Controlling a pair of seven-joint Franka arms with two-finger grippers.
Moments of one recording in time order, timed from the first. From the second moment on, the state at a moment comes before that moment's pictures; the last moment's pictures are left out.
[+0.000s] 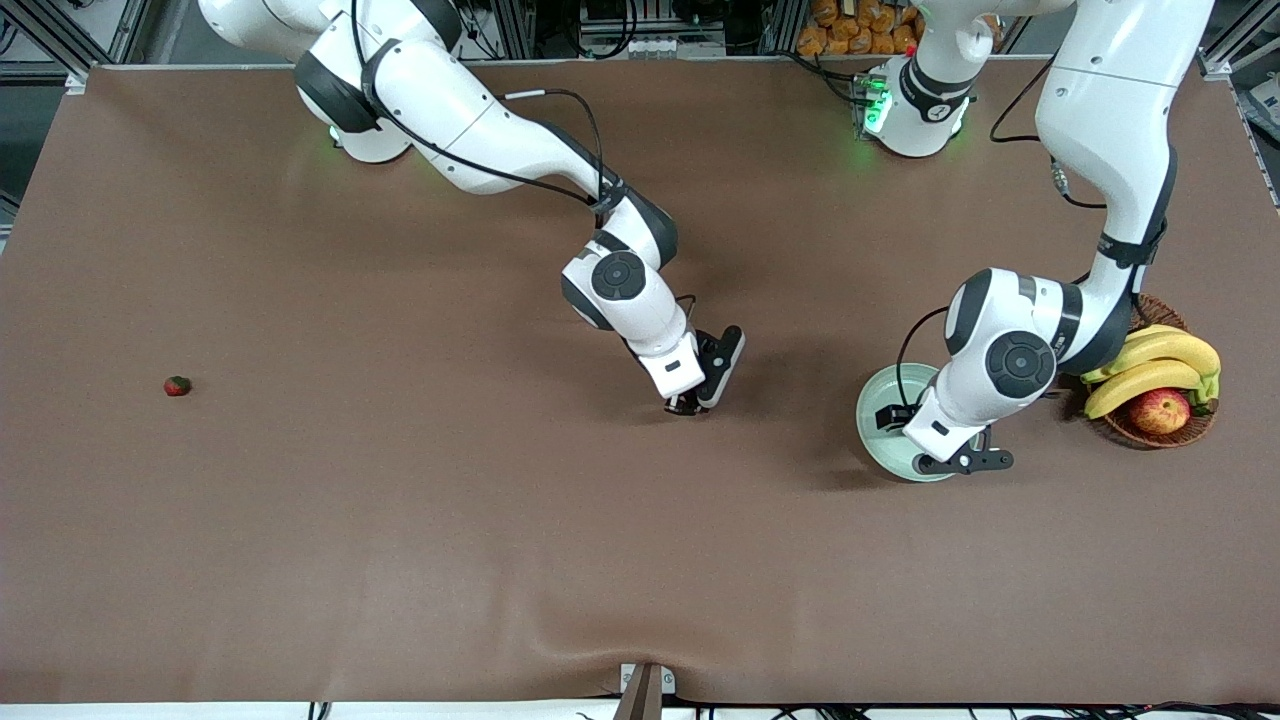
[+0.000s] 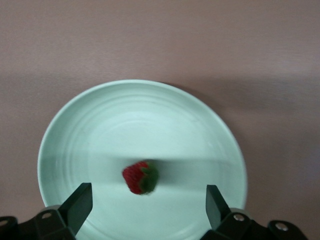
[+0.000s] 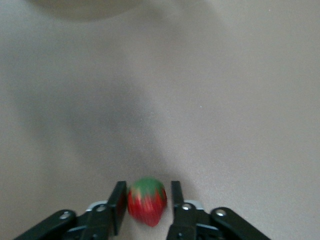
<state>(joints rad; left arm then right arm) -0.05 0.53 -0.17 -1.86 0.19 2.32 -0.37 0.68 1.02 0.19 -1.28 -0.05 2.69 -0.33</state>
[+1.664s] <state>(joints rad) -0.33 0.71 -0.31 -1.61 0.19 2.34 -0.63 -0.37 0.23 0.16 -2.09 -0.05 2.19 -0.61</state>
